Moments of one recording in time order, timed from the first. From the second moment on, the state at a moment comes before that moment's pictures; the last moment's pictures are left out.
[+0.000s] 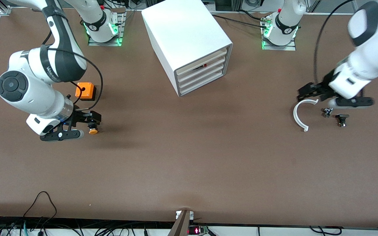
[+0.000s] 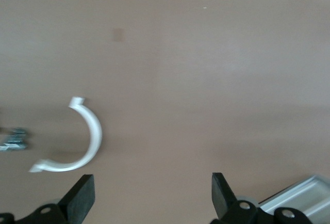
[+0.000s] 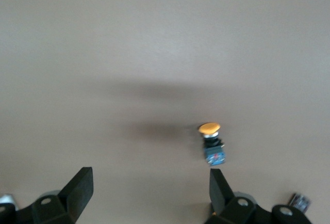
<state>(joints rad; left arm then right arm) -0.17 -0.02 0.12 -1.84 -0.11 1.83 -0.07 0.20 0.36 0.05 -1.53 -0.02 1.87 0.19</state>
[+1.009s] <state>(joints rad) -0.19 -0.05 0.09 -1.74 0.03 1.63 -0.06 0.04 0.24 0.04 -1.32 -0.06 1.65 0.21</state>
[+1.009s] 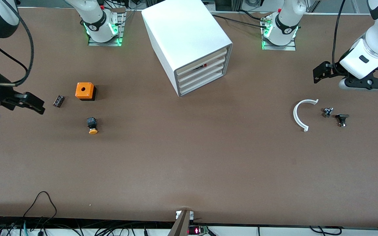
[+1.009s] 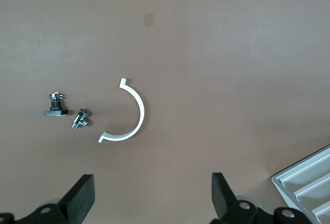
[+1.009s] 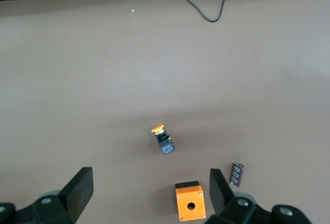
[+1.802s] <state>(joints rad) -0.20 -0.04 0.03 -1.70 0.03 1.62 -0.07 0.00 0.20 -0.08 -1.33 -0.07 1.48 0.06</state>
